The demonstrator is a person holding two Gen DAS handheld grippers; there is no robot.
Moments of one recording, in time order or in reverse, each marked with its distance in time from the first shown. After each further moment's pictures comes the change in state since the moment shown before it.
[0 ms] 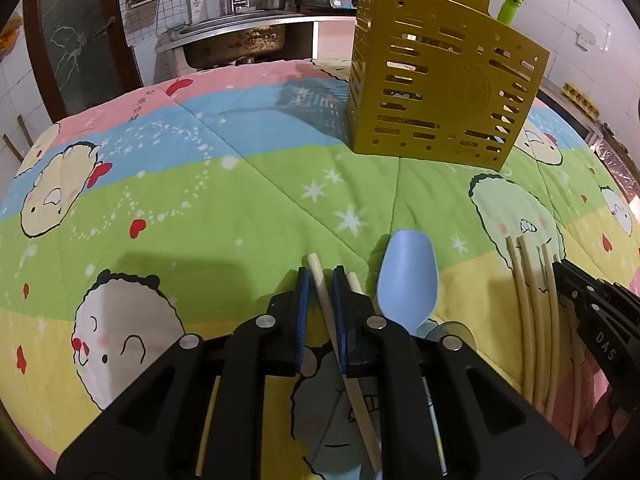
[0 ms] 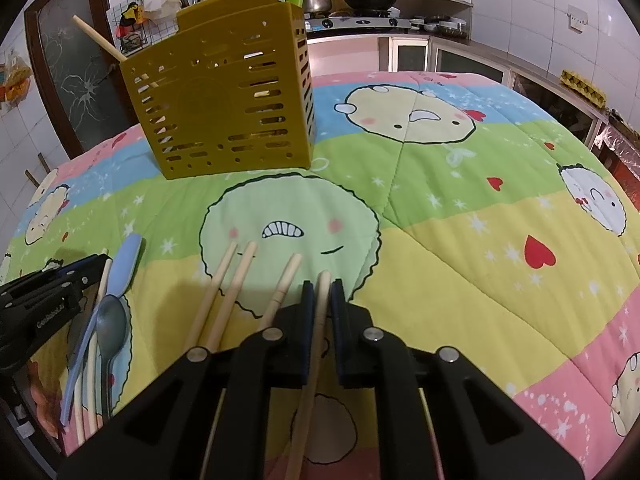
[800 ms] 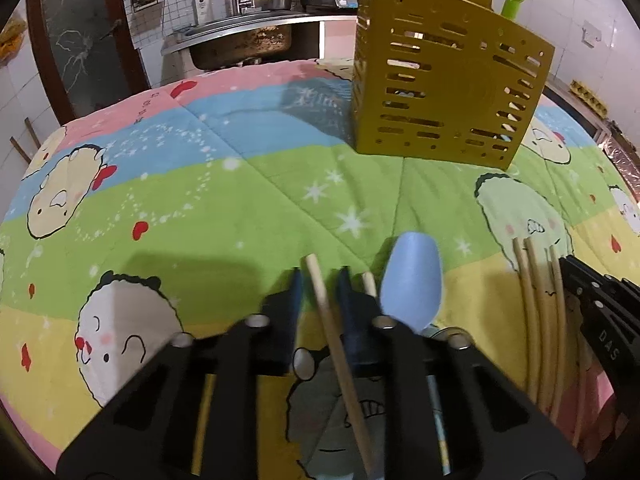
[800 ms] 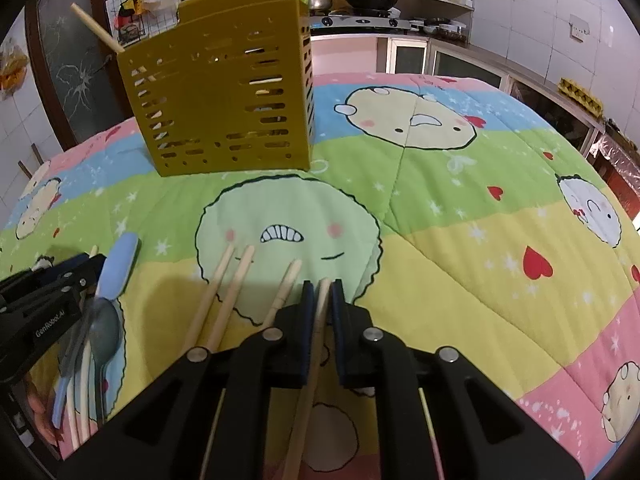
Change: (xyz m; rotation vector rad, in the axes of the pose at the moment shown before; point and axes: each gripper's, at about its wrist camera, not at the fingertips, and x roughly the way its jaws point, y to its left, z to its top) left arm 0.004 -0.005 0.003 0.004 0.001 0.032; right arm 0.004 0.003 0.008 -0.014 0.008 -0.028
